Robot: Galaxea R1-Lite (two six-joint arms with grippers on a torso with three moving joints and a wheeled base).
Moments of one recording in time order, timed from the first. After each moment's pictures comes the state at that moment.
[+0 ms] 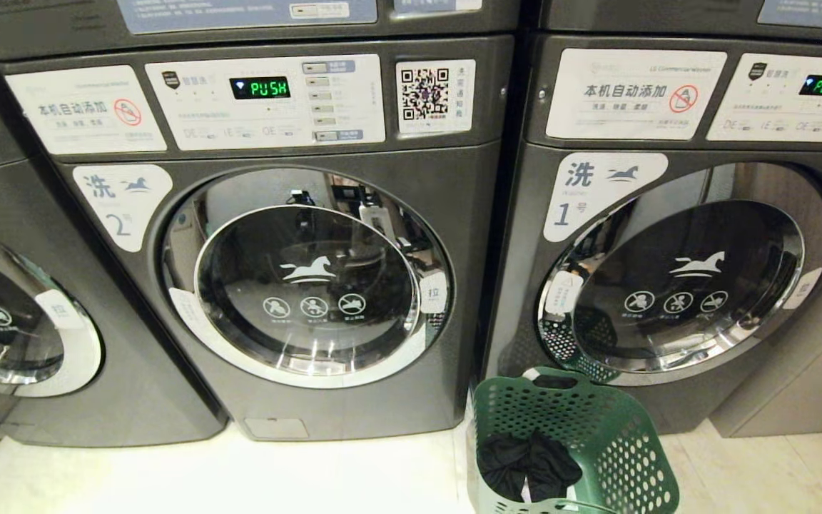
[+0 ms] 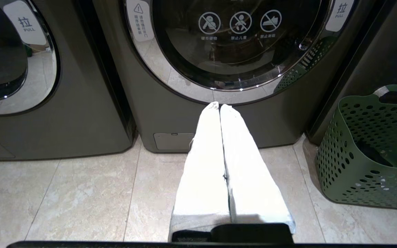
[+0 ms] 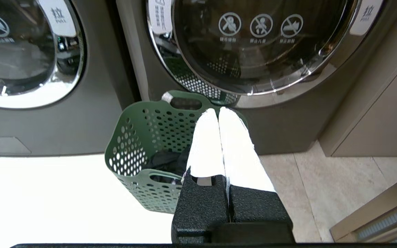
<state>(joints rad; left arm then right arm) 0.00 0.00 0.00 0.01 0.00 0.03 -0.01 0.00 0.00 0.00 0.00 0.00</state>
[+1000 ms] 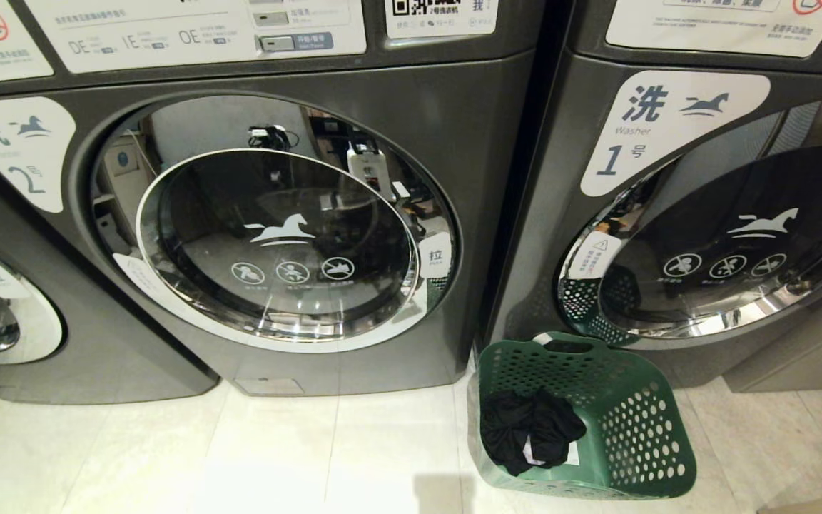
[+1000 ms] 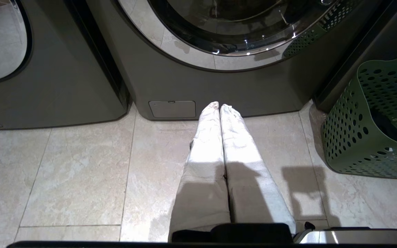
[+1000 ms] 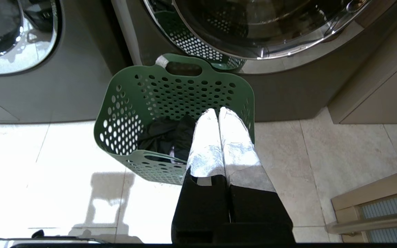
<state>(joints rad) 0.00 0.00 0.00 0.01 0.00 0.03 -0.01 0.00 0.00 0.00 0.00 0.00</state>
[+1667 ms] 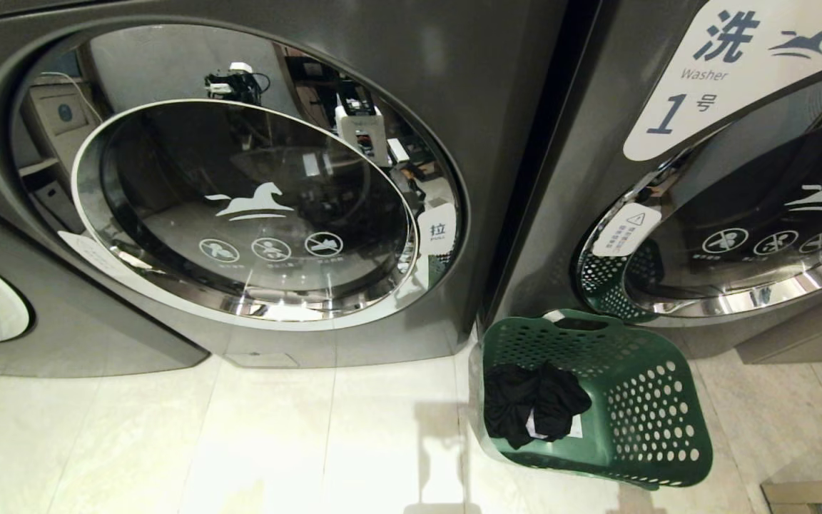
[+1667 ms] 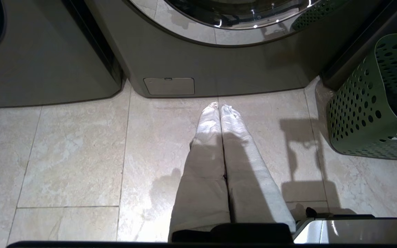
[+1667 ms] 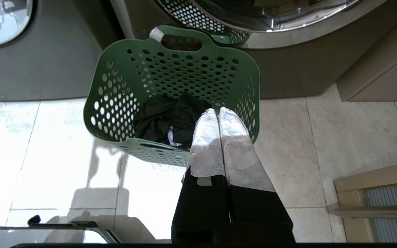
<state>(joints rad) 0.00 0.00 0.00 0.01 0.00 0.03 -0.01 0.00 0.00 0.00 0.00 0.00</state>
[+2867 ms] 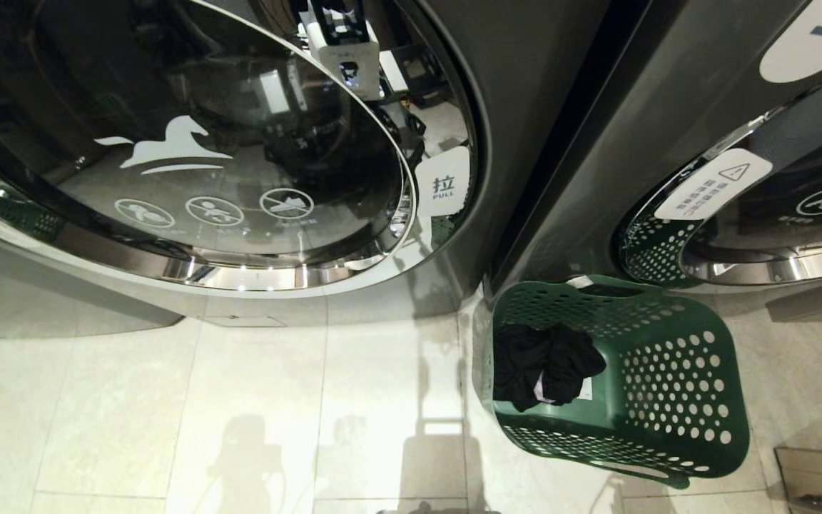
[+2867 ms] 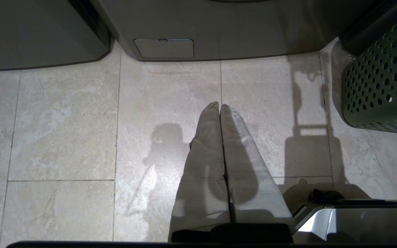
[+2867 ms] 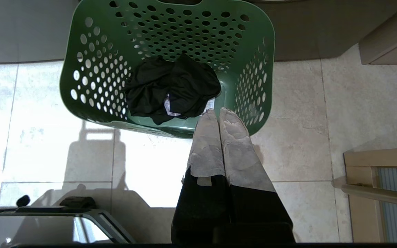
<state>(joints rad) 0.00 0.00 0.00 0.01 0.00 0.02 -0.01 0.00 0.00 0.00 0.00 0.00</state>
